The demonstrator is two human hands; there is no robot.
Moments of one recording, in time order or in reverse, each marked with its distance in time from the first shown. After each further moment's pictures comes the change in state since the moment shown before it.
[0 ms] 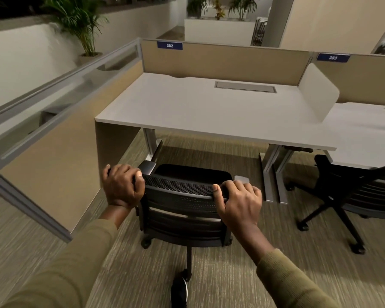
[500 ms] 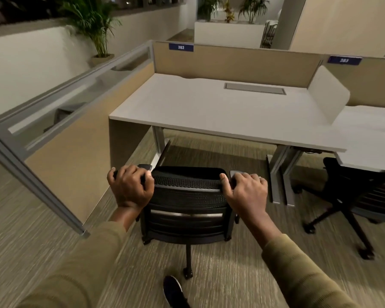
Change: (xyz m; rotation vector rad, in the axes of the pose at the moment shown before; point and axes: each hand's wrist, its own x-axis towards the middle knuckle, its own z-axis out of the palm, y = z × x) left_hand -0.028 0.004 -0.035 0.071 -0.021 -0.087; right_hand 0.012 -0.014 -0.008 -0.109 -0.196 0.038
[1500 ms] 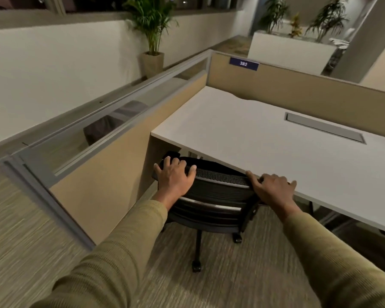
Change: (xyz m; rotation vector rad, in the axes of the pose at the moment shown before) left_hand 0.226 -0.095 0.146 0.027 -0.556 -0.233; right_hand 0.300 -0.112 0.143 -0.135 -0.368 -0.051
